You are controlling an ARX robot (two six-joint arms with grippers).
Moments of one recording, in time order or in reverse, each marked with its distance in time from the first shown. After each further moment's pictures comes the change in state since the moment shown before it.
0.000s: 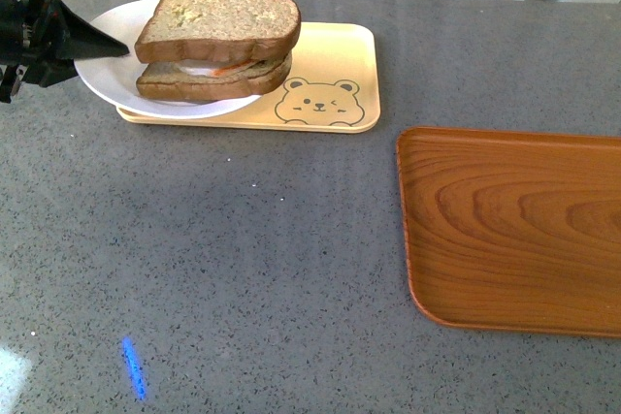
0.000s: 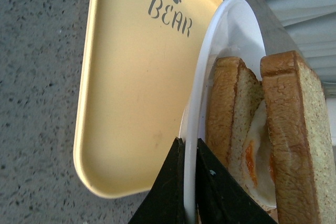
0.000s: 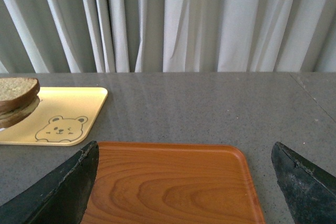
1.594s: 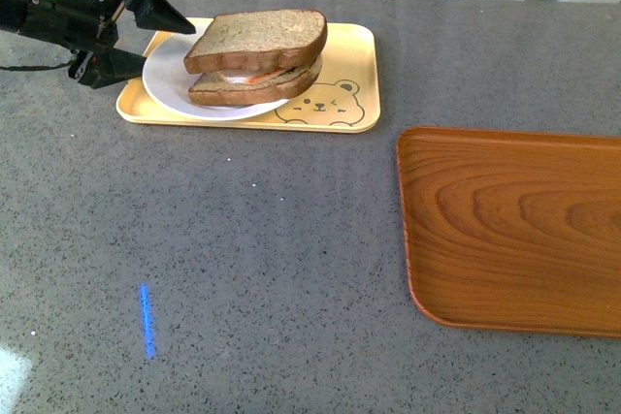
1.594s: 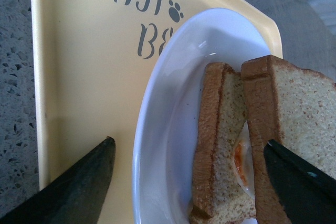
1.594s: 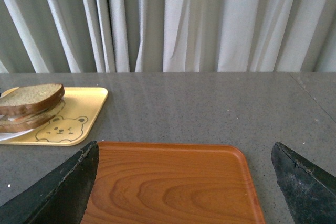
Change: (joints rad) left arm -0.048 0.288 0.484 -0.335 0.005 0.187; right arm 0.000 0.000 0.000 0.000 0.000 0.000
